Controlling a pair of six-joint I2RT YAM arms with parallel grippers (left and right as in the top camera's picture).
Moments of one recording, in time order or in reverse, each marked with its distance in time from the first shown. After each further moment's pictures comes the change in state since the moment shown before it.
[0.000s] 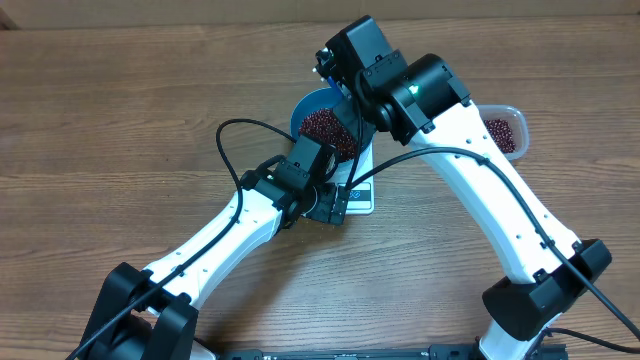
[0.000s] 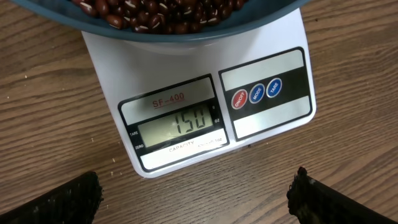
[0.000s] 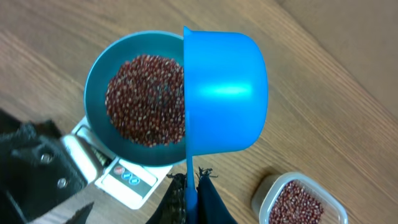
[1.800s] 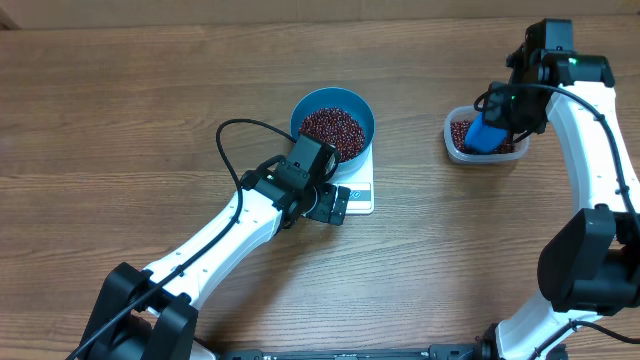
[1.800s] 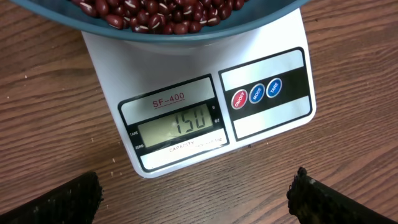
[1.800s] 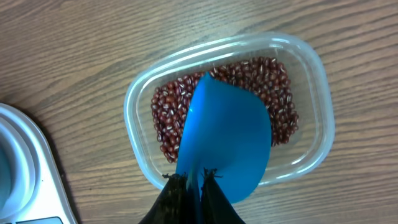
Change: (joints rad) left arm 0.000 0.000 0.000 0.000 0.000 0.000; right arm -0.685 0.003 -0.371 0.138 -0.285 0.322
